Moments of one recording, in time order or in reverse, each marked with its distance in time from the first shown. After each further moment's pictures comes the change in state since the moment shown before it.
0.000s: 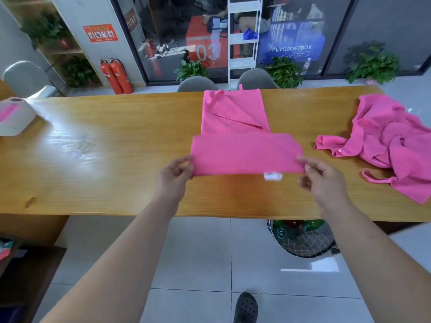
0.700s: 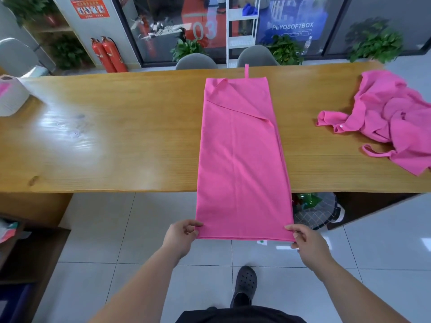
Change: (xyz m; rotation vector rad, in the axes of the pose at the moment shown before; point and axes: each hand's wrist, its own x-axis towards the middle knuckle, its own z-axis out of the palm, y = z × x) left_hand -0.141 -0.164 -0.056 0.448 -0.108 -0.429; right_hand -0.126 0.194 -0.041 -0.617 -0.145 0.219
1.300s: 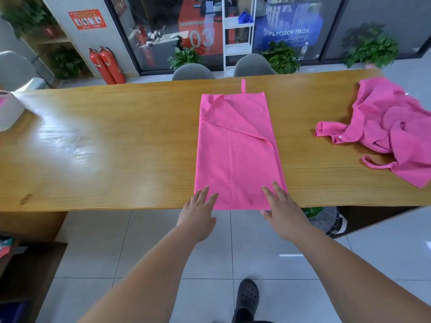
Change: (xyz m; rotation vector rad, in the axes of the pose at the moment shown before) left_hand 0.048 0.118 0.024 1.056 -0.081 0.491; right_hand 0.082 -0.111 0.005 -0.814 -0.110 -0.455
